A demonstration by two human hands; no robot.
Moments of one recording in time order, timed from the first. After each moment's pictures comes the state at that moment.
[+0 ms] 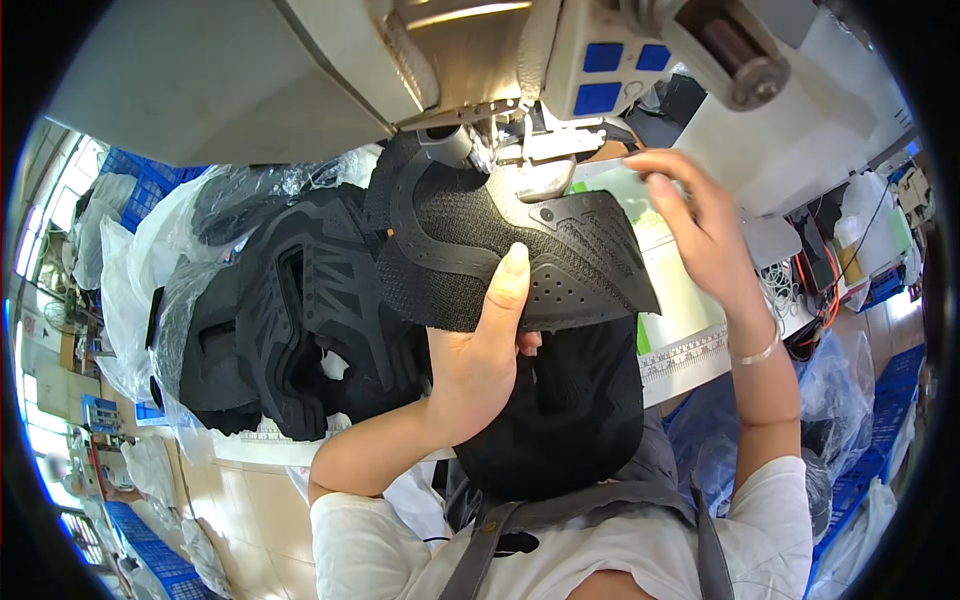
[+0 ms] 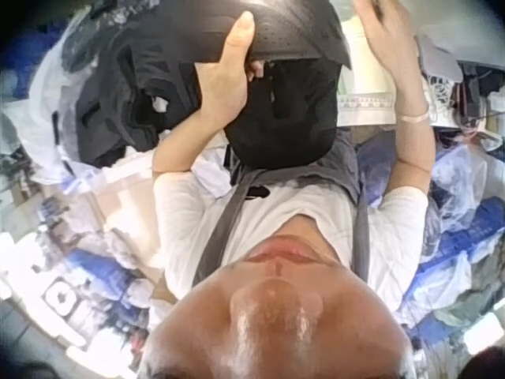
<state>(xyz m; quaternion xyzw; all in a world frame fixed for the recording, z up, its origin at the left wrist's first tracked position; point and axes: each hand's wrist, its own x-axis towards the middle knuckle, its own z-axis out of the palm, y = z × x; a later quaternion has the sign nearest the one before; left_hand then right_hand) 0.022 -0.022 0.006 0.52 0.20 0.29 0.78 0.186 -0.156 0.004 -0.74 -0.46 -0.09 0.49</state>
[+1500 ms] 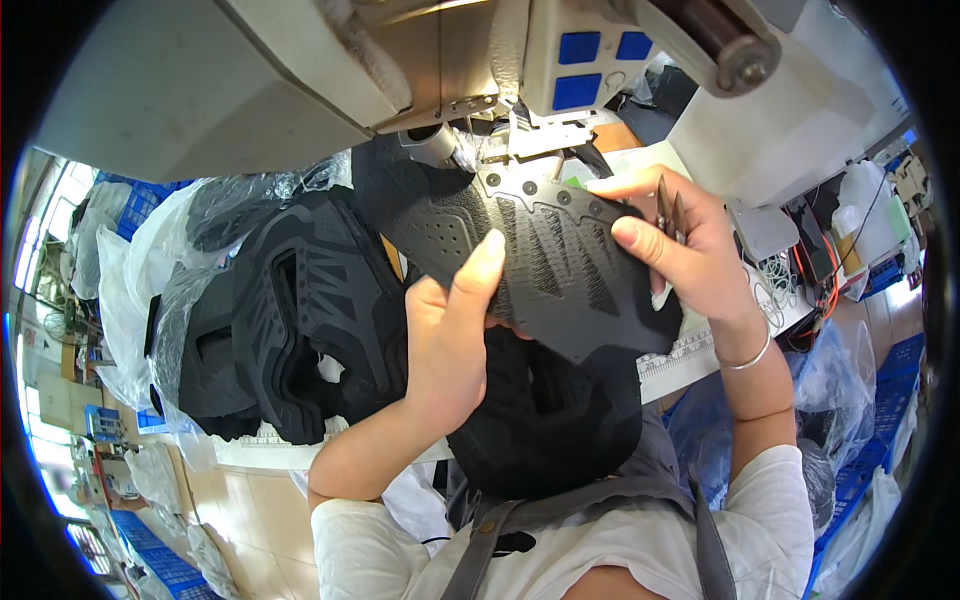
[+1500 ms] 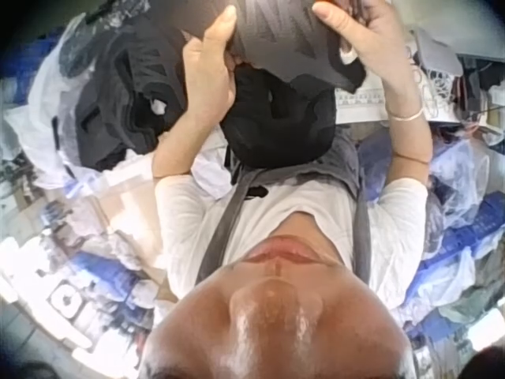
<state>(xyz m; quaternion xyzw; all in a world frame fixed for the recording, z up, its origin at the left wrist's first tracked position) 0.021 -0.001 0.006 0.53 0.10 0.21 0.82 0.152 -0.152 0.021 -0.65 -0.41 0.19 0.61</state>
